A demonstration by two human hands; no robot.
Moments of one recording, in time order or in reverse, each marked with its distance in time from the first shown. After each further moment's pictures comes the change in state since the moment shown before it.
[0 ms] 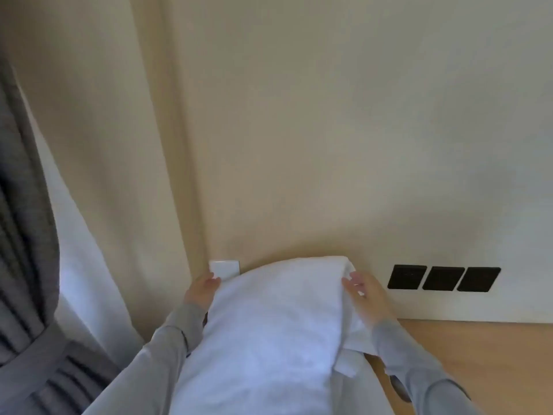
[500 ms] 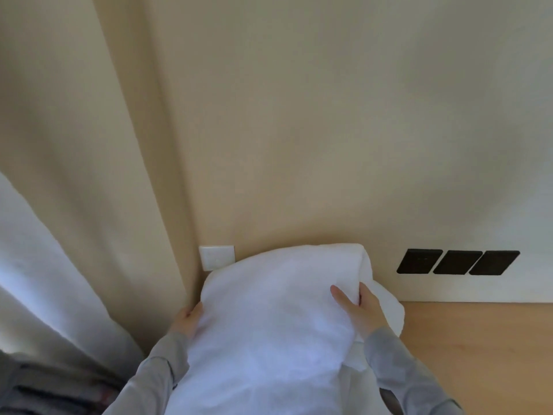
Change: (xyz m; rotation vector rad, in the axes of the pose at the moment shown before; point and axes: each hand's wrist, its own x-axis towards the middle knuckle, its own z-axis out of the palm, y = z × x) left_hand 0.028 -0.093 0.022 -0.153 -0.058 -0.341; right_hand 0.008 0.028 0.052 0.279 -0.091 0.247
